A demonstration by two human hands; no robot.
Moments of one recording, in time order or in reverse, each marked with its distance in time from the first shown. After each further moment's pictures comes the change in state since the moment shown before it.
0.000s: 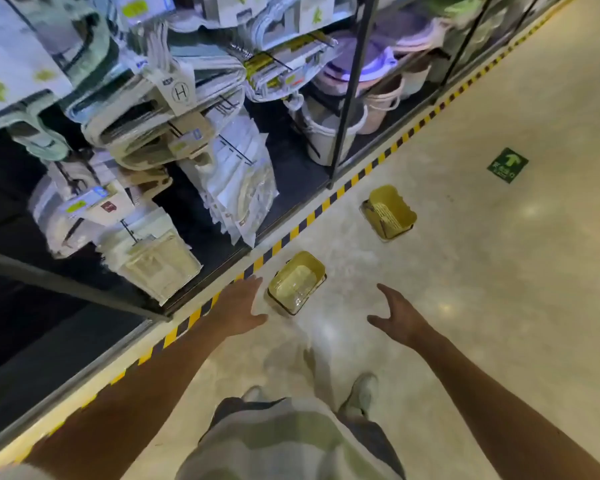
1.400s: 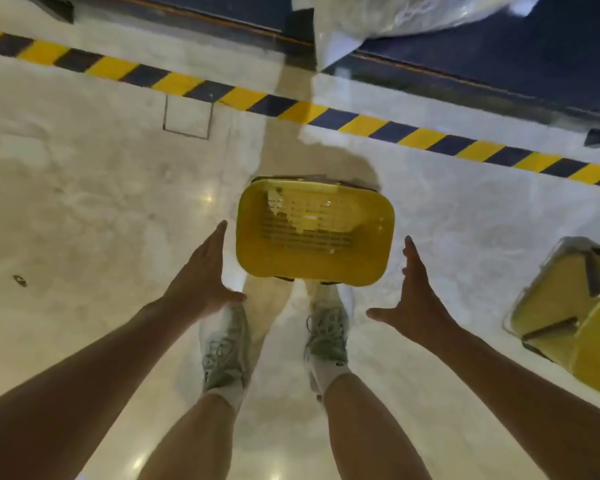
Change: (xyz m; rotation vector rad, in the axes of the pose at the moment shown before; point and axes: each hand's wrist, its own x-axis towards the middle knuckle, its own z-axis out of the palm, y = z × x) left_hand 0.421 -0.074 0.447 -1.115 0.060 -0.897; right_hand 0.685 0.169 0.238 -0.403 -0.626 -0.310
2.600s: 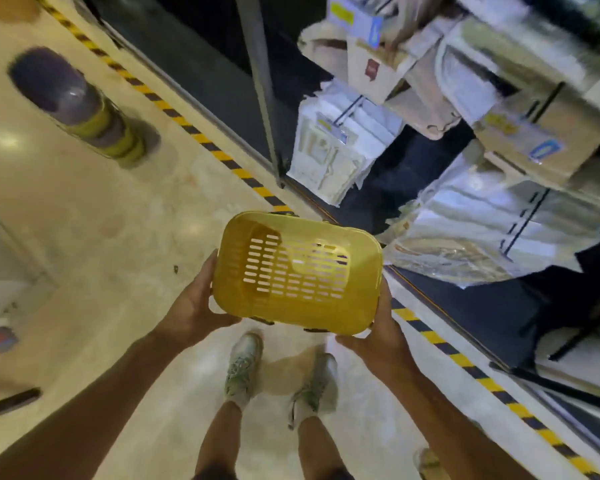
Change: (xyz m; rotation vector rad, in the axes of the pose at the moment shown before) left_hand -0.434 0.068 -0.238 -0.632 0.657 0.212; right_hand -0.295 -0.391 -0.146 0.128 -0.175 -0.608
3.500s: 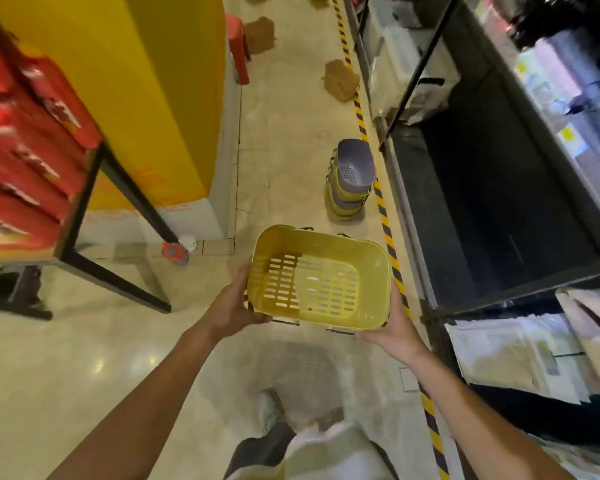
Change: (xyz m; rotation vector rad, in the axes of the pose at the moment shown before) left_hand -0.308 -0.137 -0.355 -0.308 0.628 -0.166; right_hand 0.018 -0.328 0.417 -0.460 -0.644 -0.282
